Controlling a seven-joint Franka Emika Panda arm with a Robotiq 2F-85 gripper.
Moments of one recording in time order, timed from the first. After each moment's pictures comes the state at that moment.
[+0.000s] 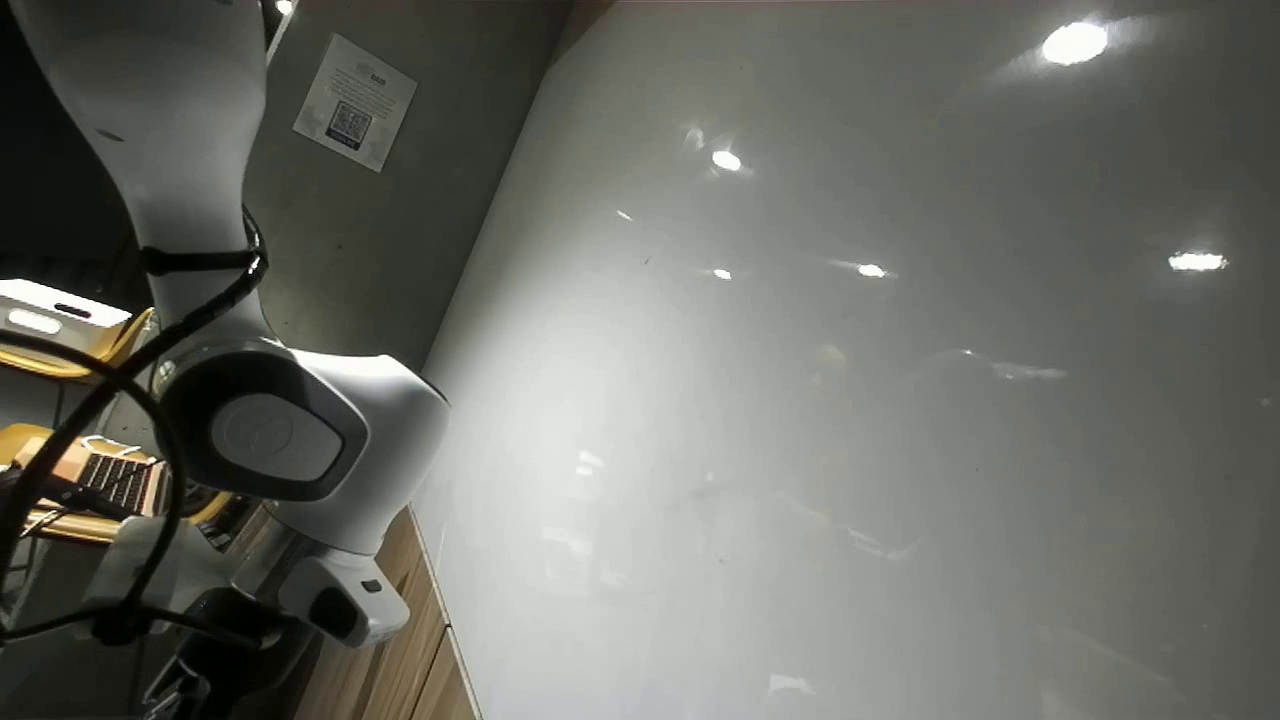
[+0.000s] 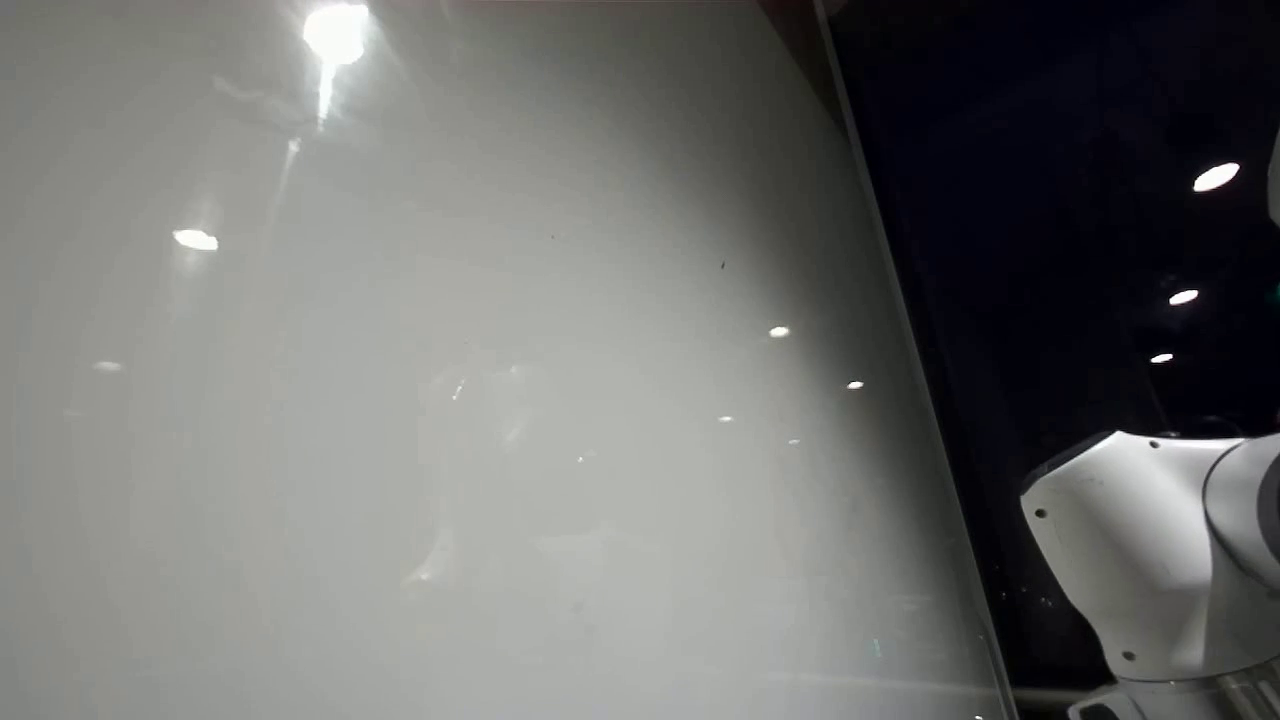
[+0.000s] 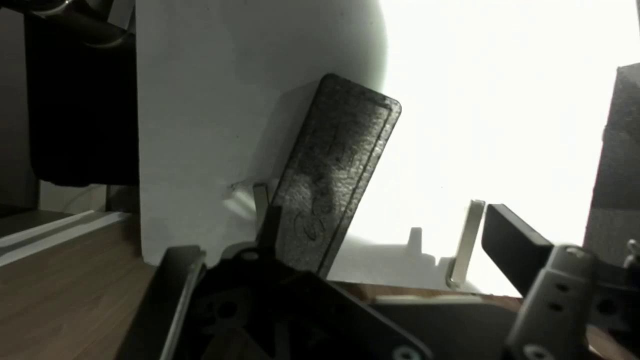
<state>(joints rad) 0.02 -0.16 0.06 -2.76 -0.12 2.37 0.10</state>
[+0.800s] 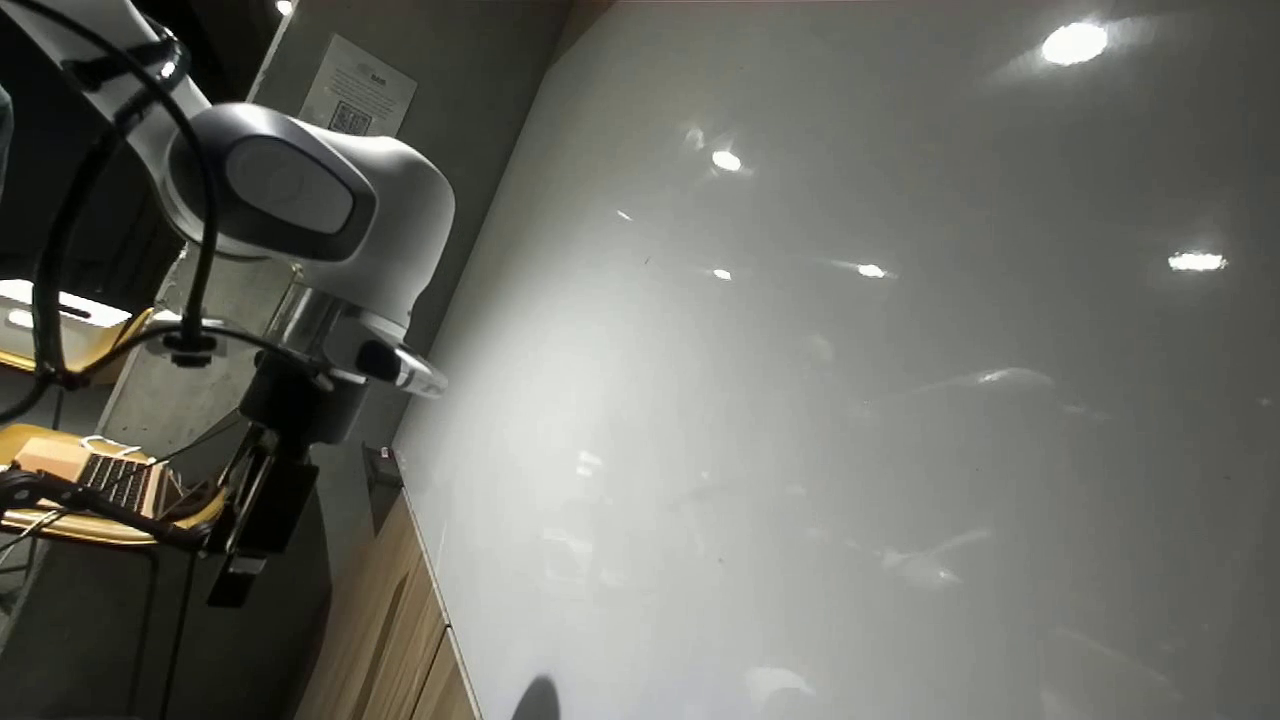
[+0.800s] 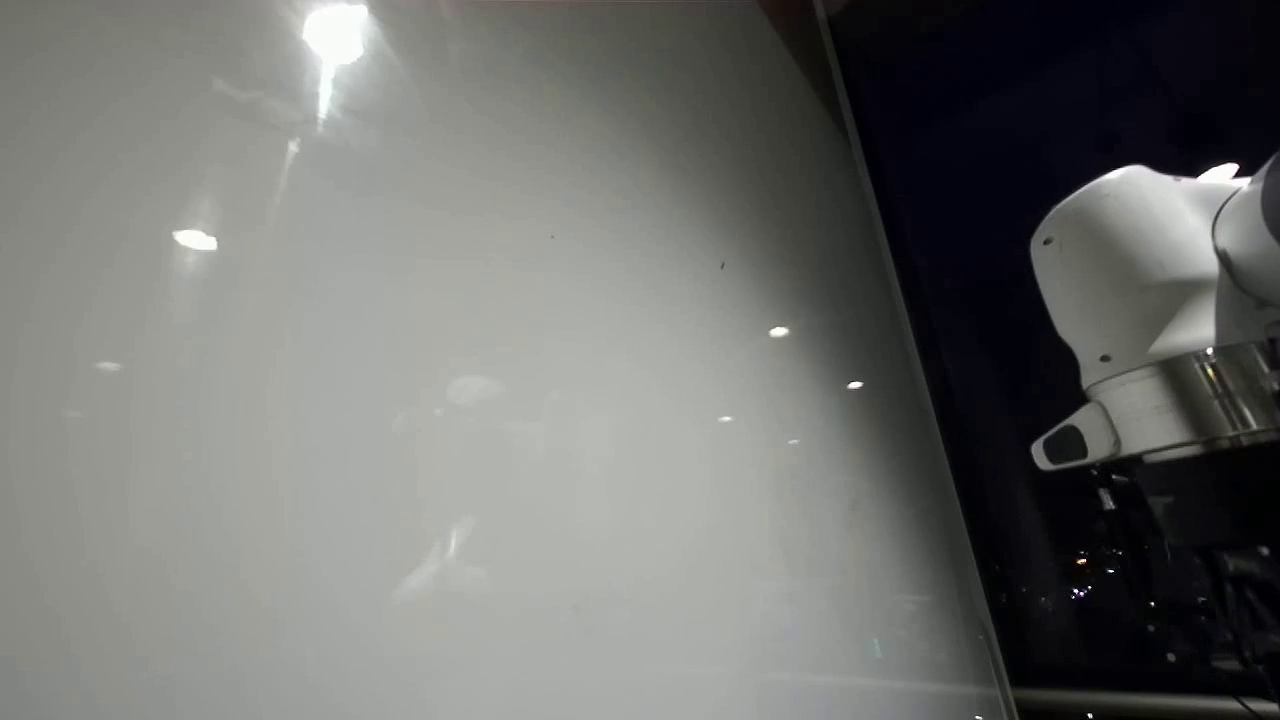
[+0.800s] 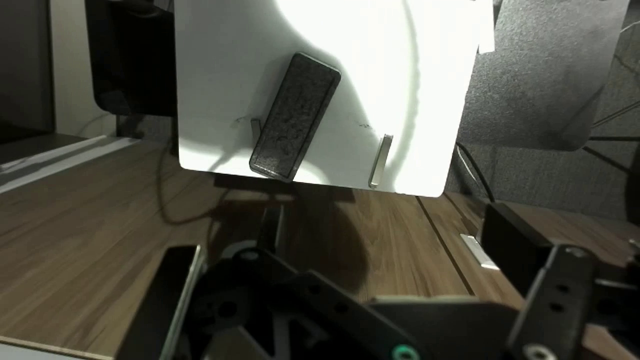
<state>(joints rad) 0.11 -0.64 0.09 -2.72 -0.04 2.02 0.07</state>
